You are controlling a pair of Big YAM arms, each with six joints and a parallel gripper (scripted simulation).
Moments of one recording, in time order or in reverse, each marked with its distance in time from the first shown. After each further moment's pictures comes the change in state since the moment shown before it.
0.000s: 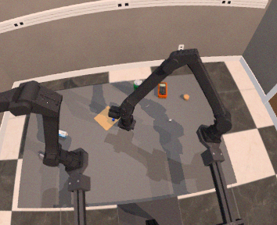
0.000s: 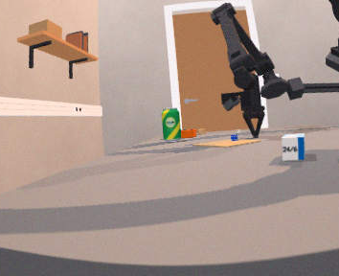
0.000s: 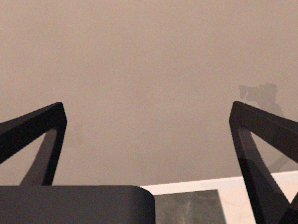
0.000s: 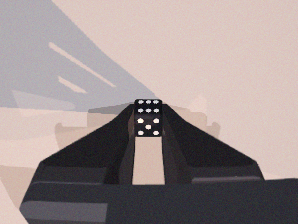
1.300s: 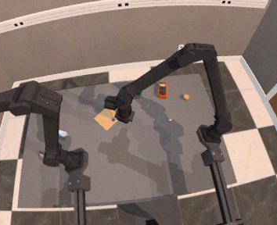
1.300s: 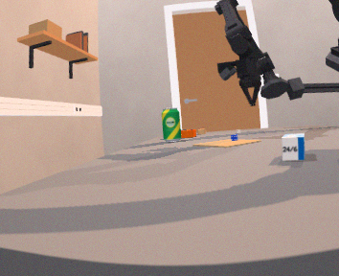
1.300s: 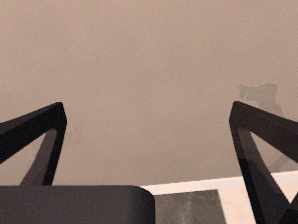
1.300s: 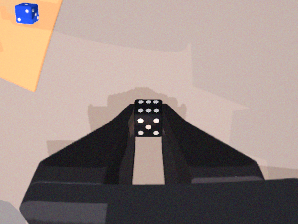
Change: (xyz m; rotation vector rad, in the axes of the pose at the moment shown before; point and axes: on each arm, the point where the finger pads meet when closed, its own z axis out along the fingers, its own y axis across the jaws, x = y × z) left arm 0.000 0.000 0.000 0.000 0.000 0.000; right arm -0.001 0.006 -0.106 -0.019 -0.003 -0.001
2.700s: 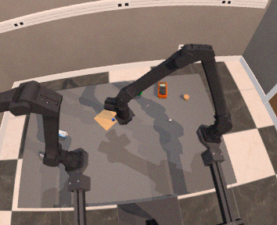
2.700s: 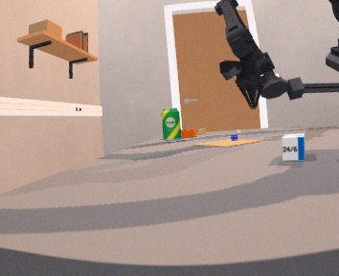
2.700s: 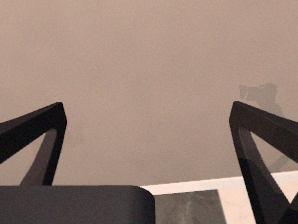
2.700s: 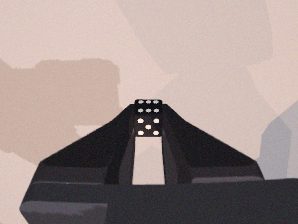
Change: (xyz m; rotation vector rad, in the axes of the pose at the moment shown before) left arm 0.000 0.000 0.000 0.000 0.000 0.000; right arm 0.002 -0.002 0.010 0.018 0.007 -0.883
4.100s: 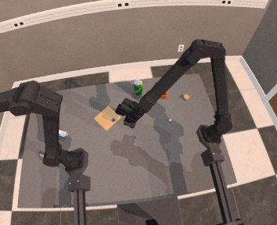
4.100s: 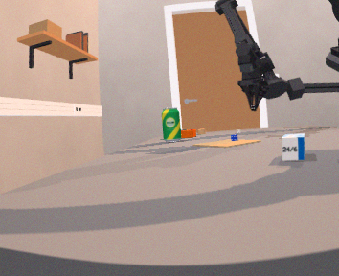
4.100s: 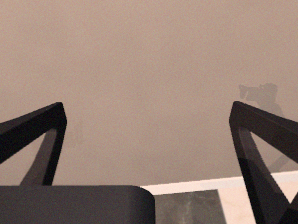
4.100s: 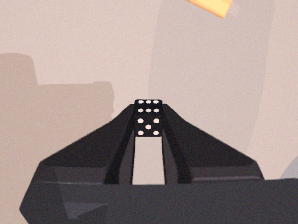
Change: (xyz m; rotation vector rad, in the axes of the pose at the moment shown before) left arm 0.000 0.000 0.000 0.000 0.000 0.000; right arm 0.004 -0.004 0.006 -0.146 -0.413 -0.611
